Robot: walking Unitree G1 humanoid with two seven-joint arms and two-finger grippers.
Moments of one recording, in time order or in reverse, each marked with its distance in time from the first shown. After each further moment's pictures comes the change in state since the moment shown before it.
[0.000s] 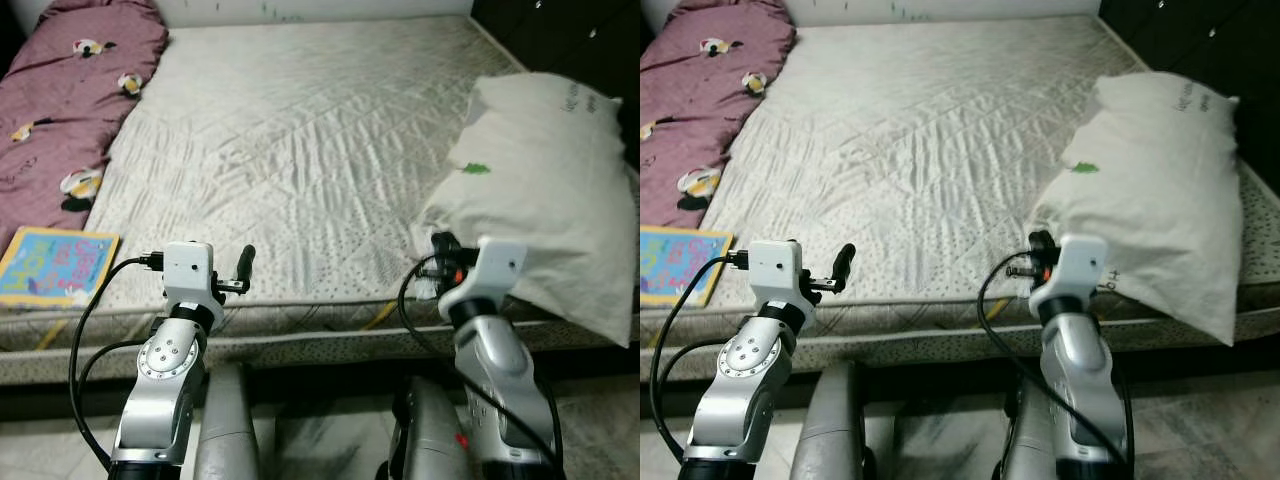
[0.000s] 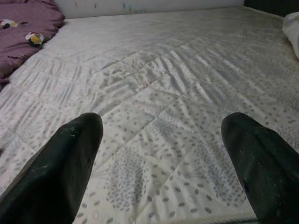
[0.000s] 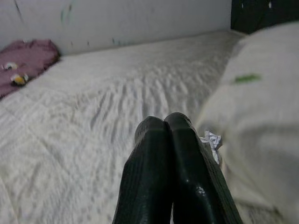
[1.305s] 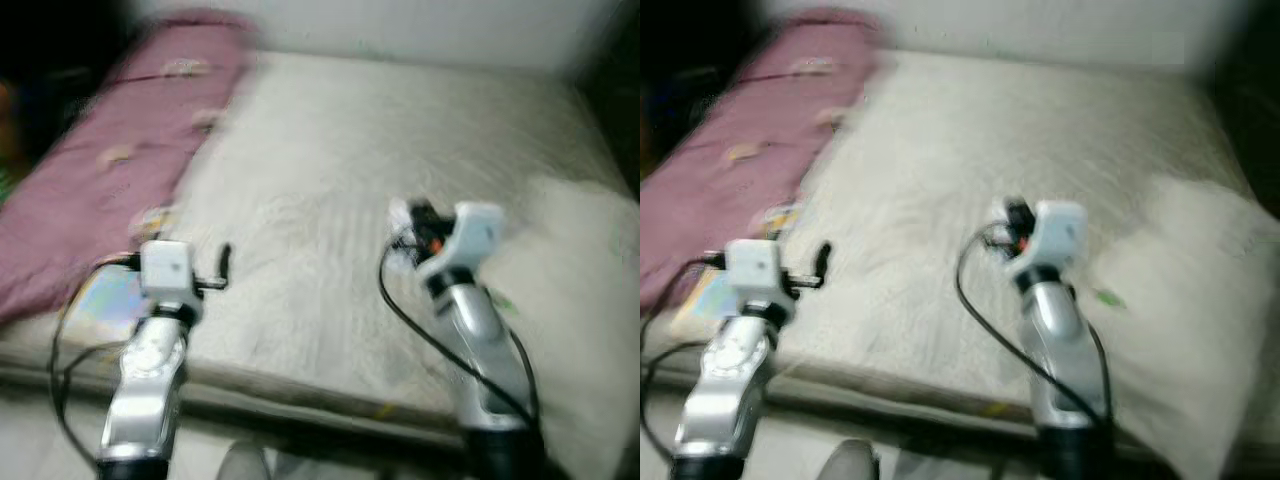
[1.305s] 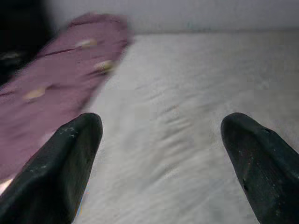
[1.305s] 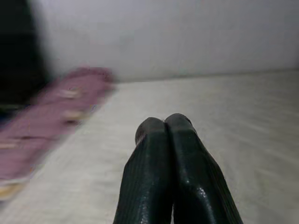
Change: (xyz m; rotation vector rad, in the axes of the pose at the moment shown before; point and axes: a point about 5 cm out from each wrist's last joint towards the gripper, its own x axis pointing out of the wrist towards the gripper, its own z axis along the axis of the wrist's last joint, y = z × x) left arm 0.007 0.005 0.001 0.004 -0.021 0.048; right arm 0.012 0.006 0.009 0.001 -0.035 0.012
